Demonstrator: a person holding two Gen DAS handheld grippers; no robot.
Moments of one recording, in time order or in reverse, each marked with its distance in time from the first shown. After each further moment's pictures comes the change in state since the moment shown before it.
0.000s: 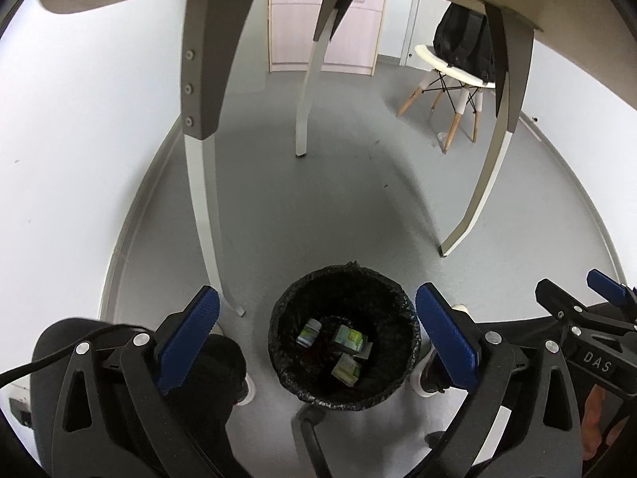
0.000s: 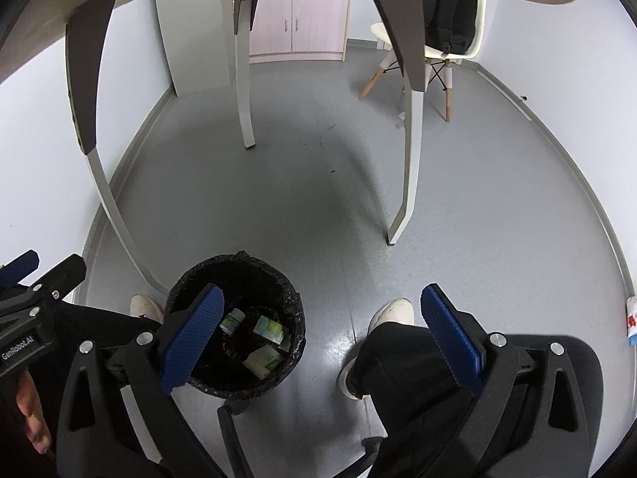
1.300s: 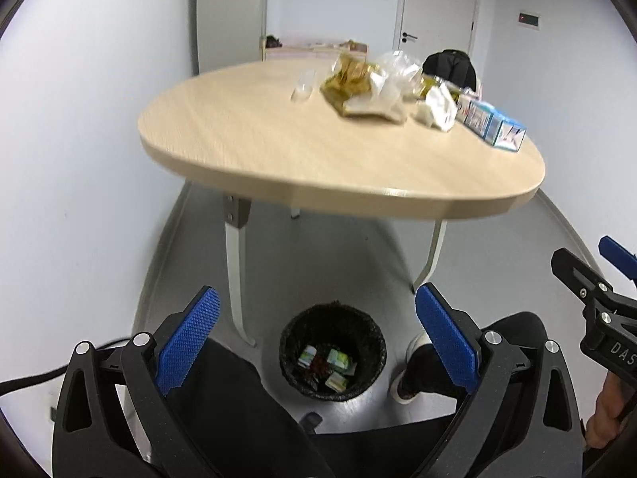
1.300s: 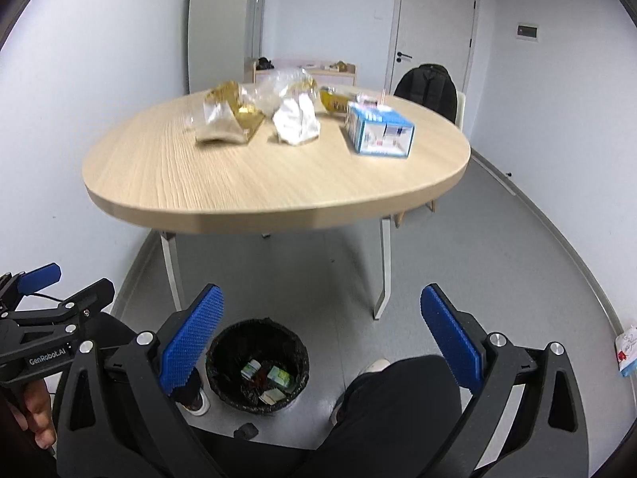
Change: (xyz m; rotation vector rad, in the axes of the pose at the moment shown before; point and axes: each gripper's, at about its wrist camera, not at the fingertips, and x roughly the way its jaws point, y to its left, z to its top) left arm -0.199 -0.009 0.023 0.043 -0.197 -0.021; right arm -0.239 -0.005 0.012 -0.048 -0.332 0.020
